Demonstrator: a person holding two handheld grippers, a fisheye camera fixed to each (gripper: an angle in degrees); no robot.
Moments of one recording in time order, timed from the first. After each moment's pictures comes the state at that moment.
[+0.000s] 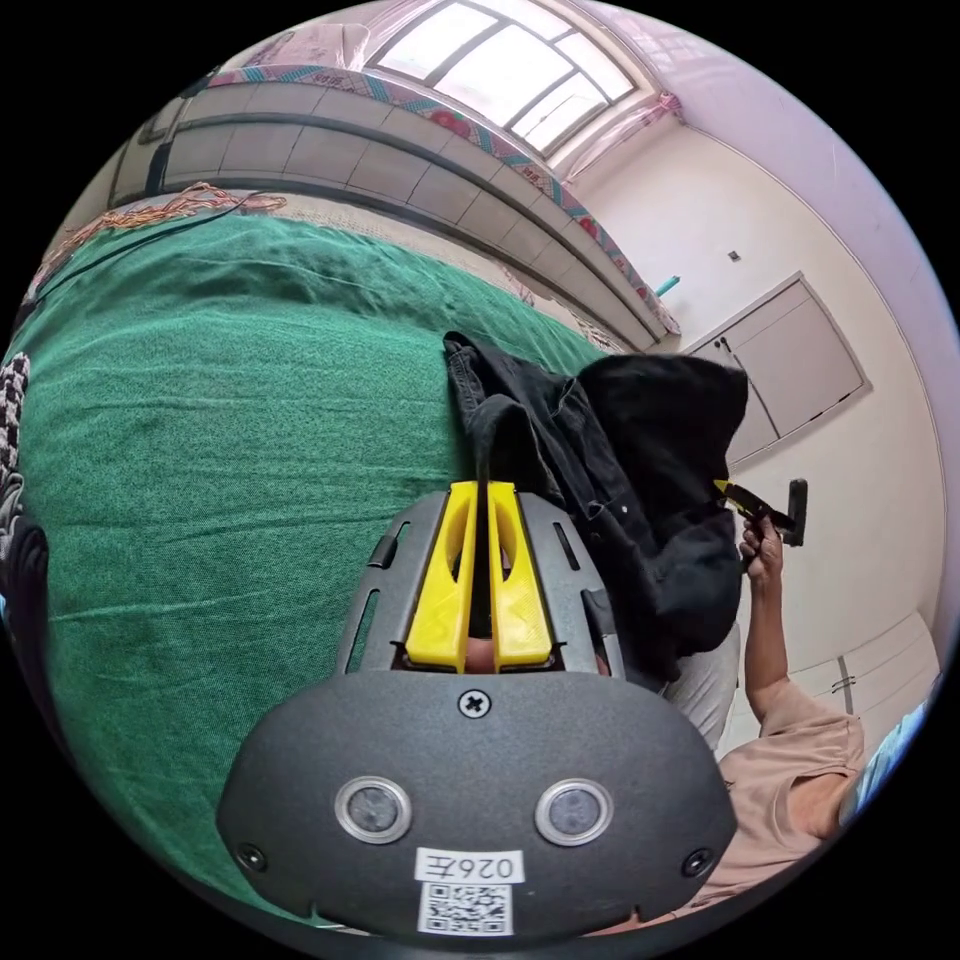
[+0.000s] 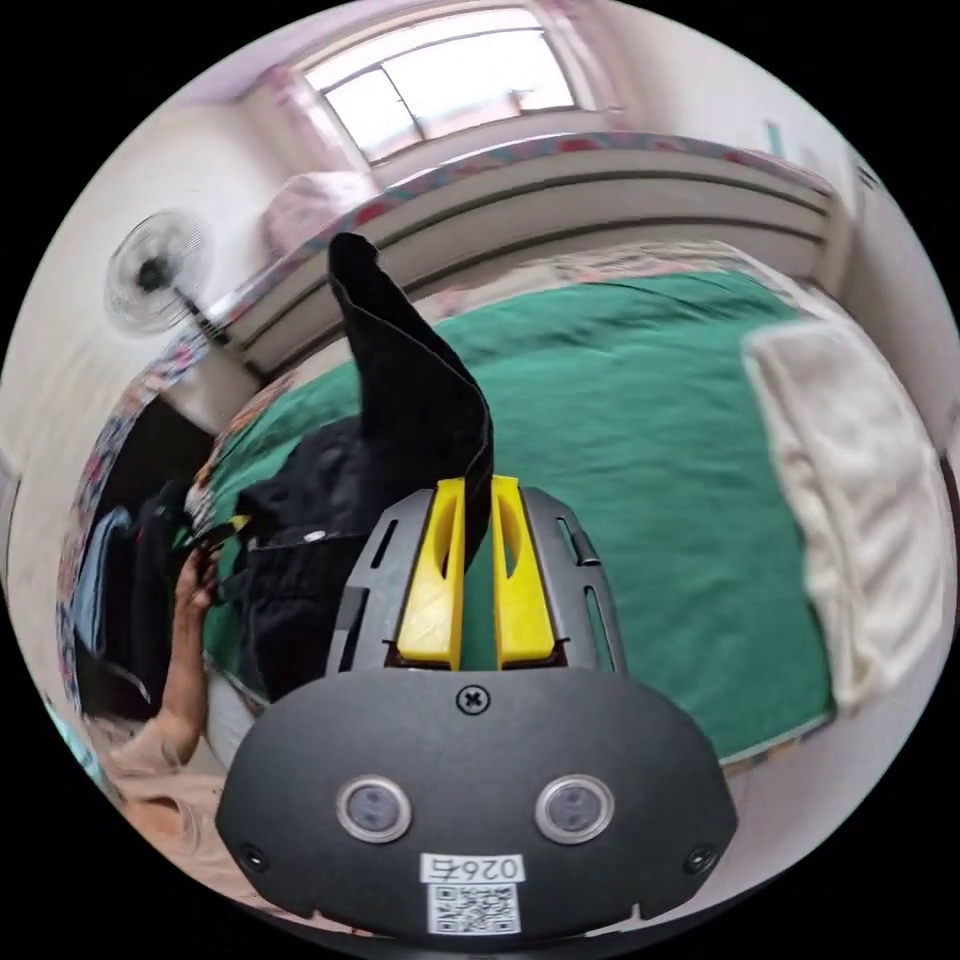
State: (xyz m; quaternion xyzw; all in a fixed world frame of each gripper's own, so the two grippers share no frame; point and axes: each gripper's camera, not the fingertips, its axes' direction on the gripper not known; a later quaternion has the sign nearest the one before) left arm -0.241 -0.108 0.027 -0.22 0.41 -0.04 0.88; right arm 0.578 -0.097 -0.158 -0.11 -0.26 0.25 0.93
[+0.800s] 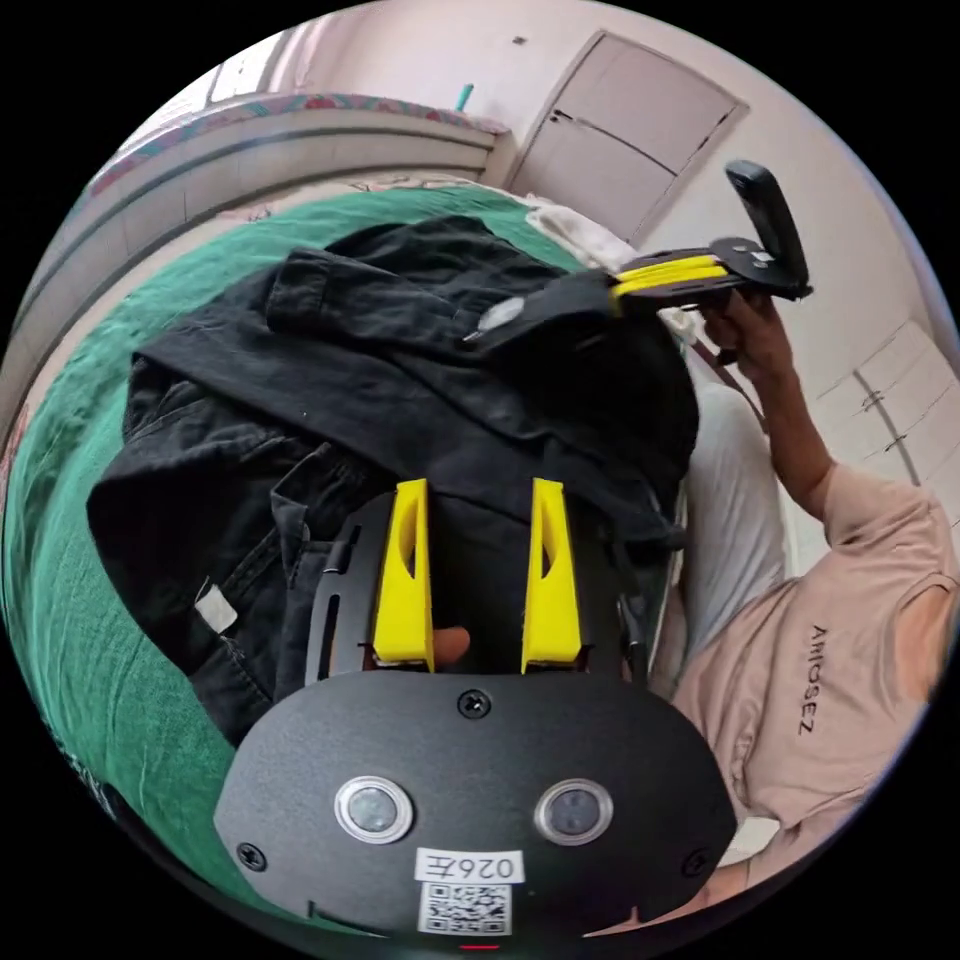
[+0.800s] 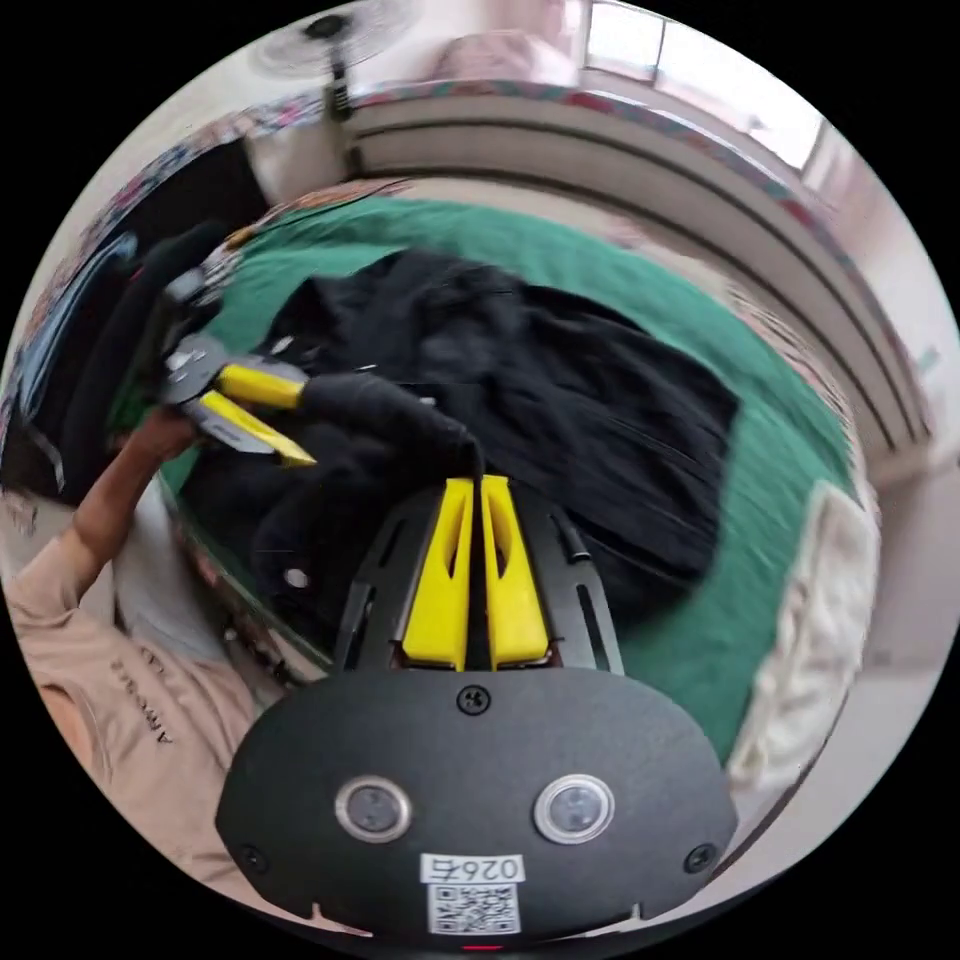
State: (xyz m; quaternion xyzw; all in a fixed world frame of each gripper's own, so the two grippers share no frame) left arm 0.051 -0.138 -0.102 -0.23 0.47 0.30 0.80; right arm 0.424 -0.155 -0.228 -0.19 -0.25 -0.05 0.95
